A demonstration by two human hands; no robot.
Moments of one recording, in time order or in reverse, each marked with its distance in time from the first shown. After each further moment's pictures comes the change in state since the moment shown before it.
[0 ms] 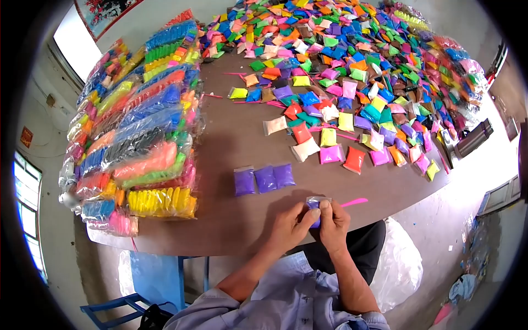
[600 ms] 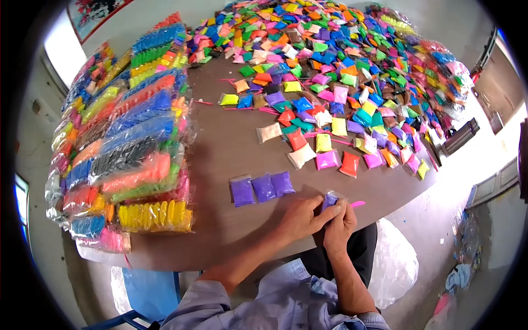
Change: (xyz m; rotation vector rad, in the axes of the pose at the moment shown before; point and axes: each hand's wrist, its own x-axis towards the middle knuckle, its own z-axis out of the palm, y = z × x) left_hand 0.055 -0.017 0.001 0.289 -0.335 0.156; right_hand 0.005 0.009 0.014 0.069 0.302 -0.035
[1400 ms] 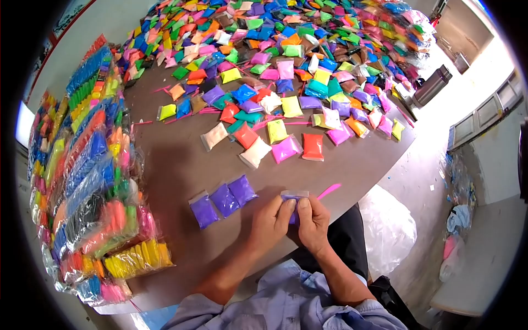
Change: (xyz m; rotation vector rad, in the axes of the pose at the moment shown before) left_hand 0.007 -0.008 -0.006 -0.043 0.129 0.134; right_hand 0.000 -0.015 0.006 -0.008 -0.073 0.078
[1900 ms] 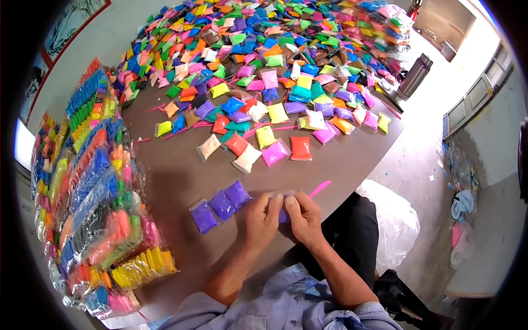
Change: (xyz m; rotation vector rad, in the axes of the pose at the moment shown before) left_hand -0.003 -0.003 0.000 -0.067 0.017 -0.082; right_hand -0.001 0.011 -0.004 -0.162 0.011 -0.081
